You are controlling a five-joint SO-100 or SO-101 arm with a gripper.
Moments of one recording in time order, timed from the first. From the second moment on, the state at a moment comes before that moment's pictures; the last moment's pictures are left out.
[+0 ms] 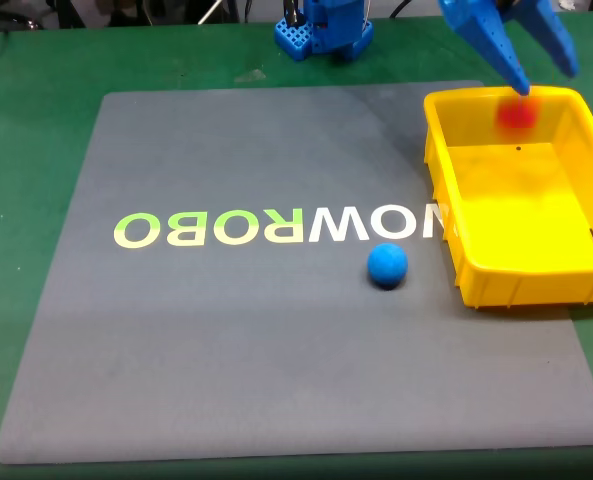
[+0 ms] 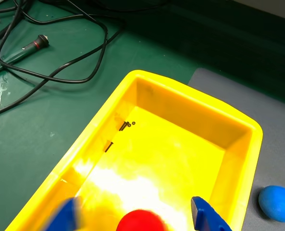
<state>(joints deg) -26.2 105.0 106.2 28.3 -88.4</state>
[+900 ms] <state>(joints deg) -14.5 133.7 120.5 44.0 -89.4</state>
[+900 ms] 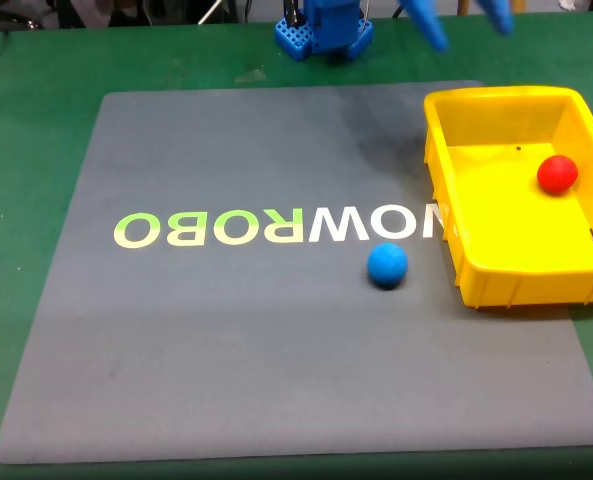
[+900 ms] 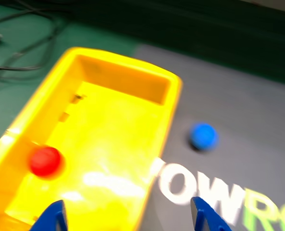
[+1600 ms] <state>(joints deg) 6.7 176.5 166.6 57.4 -96.3</state>
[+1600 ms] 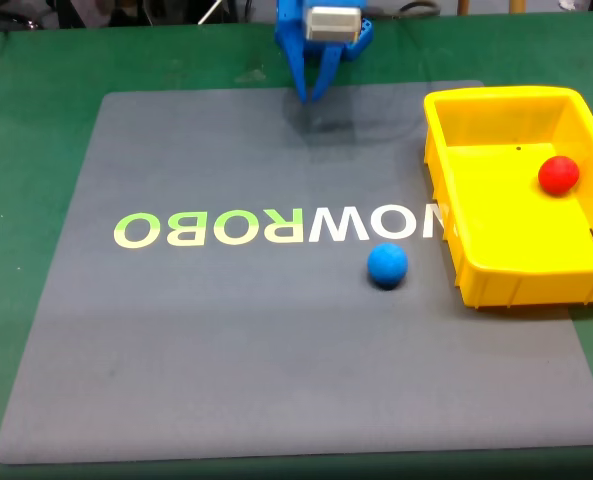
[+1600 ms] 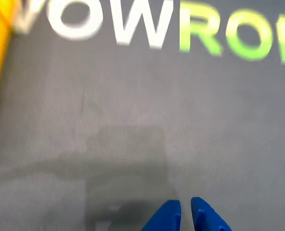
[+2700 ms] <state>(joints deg) 5.2 189.8 175.8 76.6 -90.7</state>
